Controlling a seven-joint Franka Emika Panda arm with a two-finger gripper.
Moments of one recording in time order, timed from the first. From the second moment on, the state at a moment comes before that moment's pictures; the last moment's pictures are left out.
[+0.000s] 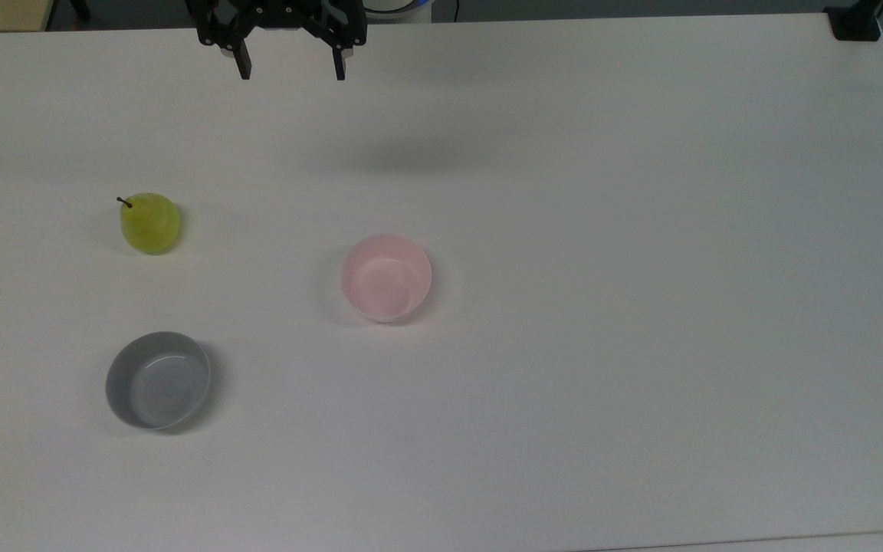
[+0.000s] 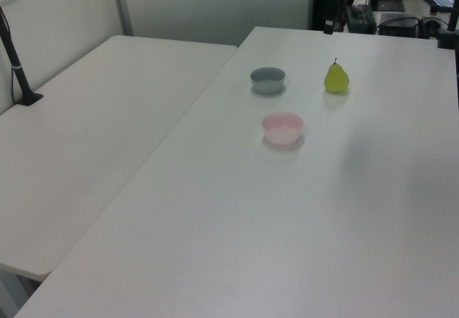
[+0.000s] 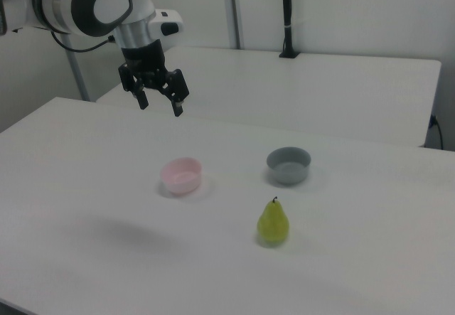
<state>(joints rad) 0.03 0.01 -0.09 -1.67 0.02 1.79 -0.09</state>
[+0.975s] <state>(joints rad) 0.03 0.01 -0.09 -1.67 0.02 1.79 -0.09</state>
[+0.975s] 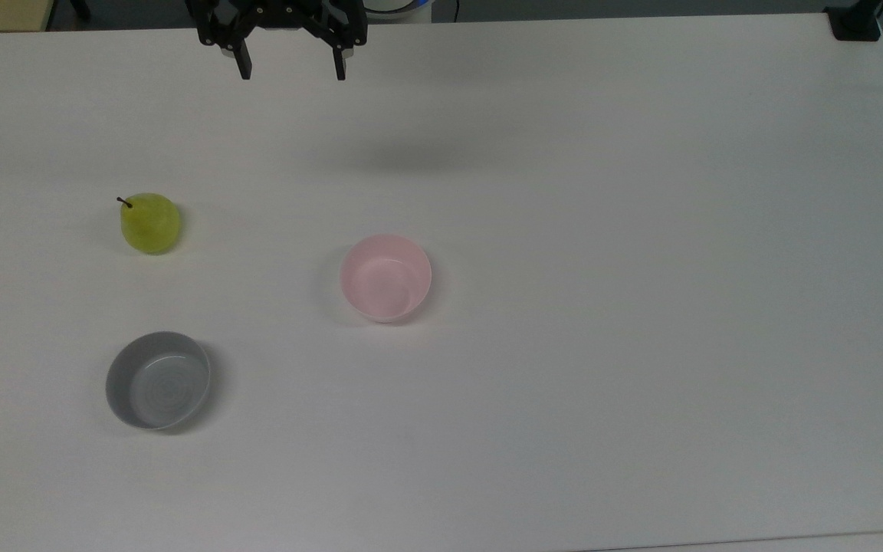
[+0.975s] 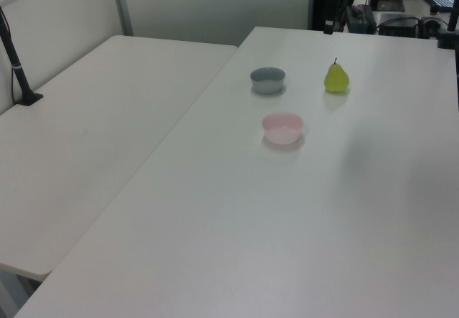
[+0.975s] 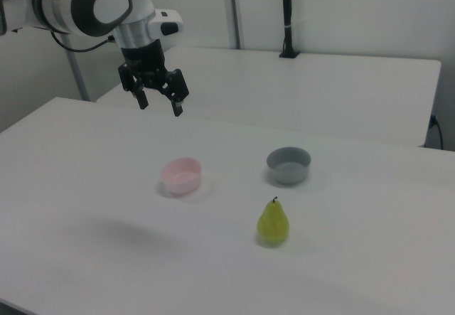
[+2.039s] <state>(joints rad) -0.14 0.08 -0.15 -1.68 -0.04 1.83 -0.53</state>
